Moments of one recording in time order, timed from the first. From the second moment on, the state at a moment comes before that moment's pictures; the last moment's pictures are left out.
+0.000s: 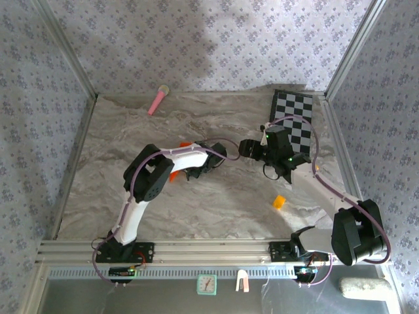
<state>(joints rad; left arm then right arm) -0.82 2.16 1.49 -0.98 -0.75 -0.42 0.38 1.27 0.82 -0.21 -0.13 0.53</state>
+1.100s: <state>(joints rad) -0.59 1.59 1.09 -0.64 -0.05 -0.70 0.38 1.35 0.81 -0.13 -0.21 0.64</state>
